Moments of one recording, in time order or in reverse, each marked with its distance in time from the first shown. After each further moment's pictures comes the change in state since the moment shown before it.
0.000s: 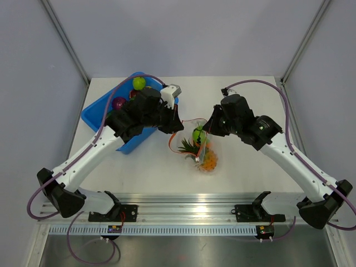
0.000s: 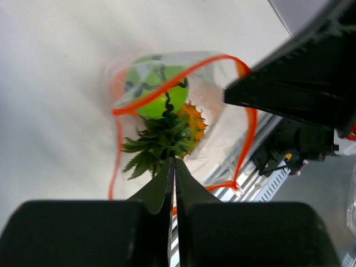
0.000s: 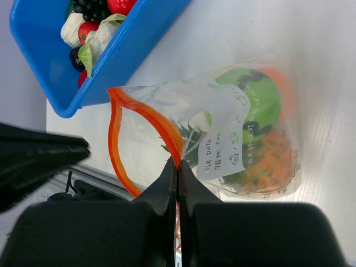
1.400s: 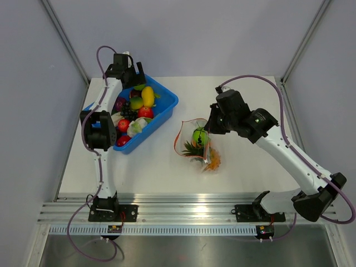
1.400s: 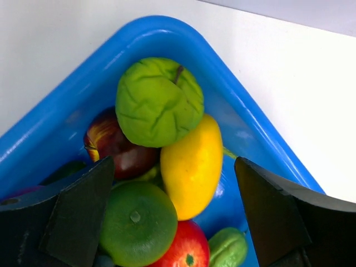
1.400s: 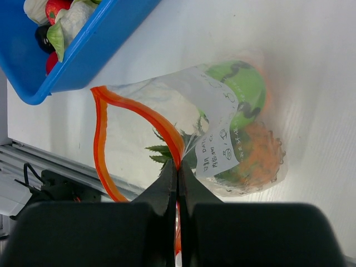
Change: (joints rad) left arm 0.661 0.930 0.722 0.085 -0.164 0.021; right arm 0.000 0.080 0.108 -0.124 0.014 -0.114
